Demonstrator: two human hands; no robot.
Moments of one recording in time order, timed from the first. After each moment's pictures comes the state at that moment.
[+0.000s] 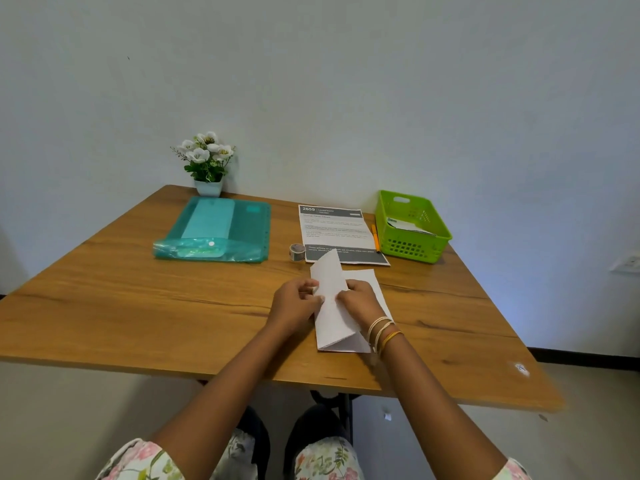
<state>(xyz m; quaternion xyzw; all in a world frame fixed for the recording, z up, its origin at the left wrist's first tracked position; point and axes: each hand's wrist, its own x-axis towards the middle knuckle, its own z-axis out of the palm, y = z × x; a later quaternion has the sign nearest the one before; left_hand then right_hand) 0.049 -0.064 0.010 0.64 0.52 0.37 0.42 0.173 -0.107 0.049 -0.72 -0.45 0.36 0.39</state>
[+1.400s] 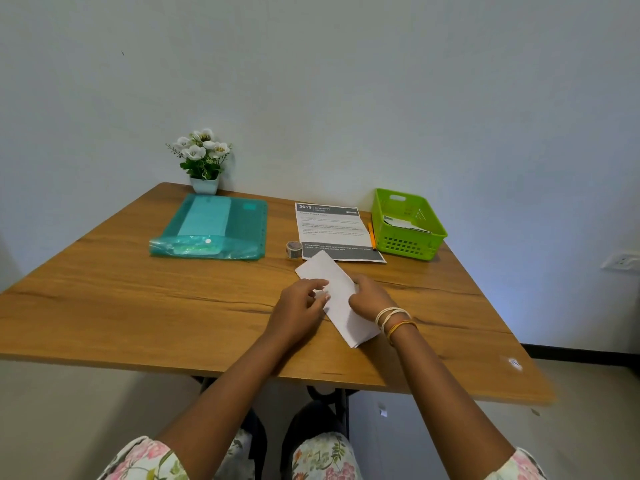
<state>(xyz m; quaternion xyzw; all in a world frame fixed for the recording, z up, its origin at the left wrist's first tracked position) 0.049 -0.074 -0.003 0.76 0.42 0.40 0.30 0.194 -0.115 0.065 -0.78 -0.55 0.23 0.18</state>
